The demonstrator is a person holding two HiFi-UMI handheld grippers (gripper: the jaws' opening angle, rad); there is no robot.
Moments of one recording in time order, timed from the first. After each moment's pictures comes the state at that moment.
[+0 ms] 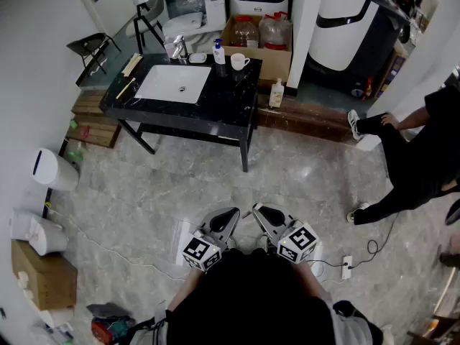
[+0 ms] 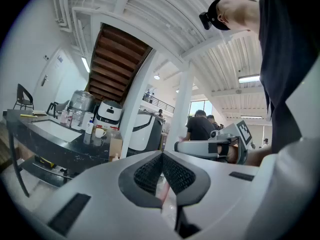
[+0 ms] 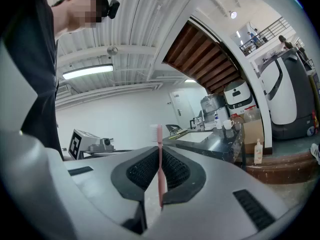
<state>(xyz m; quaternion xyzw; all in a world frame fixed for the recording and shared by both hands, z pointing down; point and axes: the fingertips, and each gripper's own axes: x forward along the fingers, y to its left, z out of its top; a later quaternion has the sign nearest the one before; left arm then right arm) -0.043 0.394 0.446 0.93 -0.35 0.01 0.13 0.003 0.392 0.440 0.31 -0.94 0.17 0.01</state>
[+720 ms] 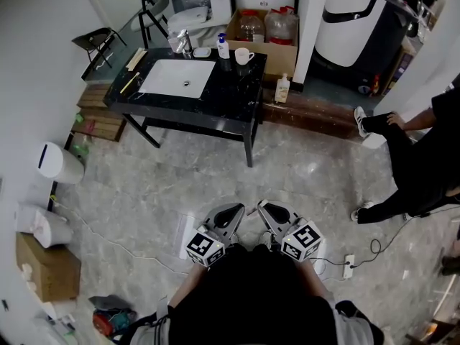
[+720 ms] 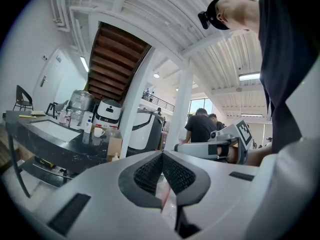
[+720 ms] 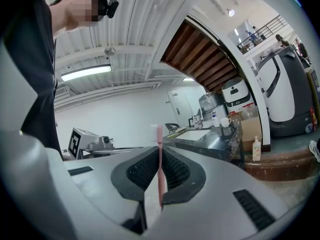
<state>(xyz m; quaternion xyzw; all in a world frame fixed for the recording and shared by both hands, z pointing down) -0.022 0.385 0.446 0.93 -0.35 0.02 0.13 0.026 0.384 0.445 0.31 -0.93 0.19 0.02</state>
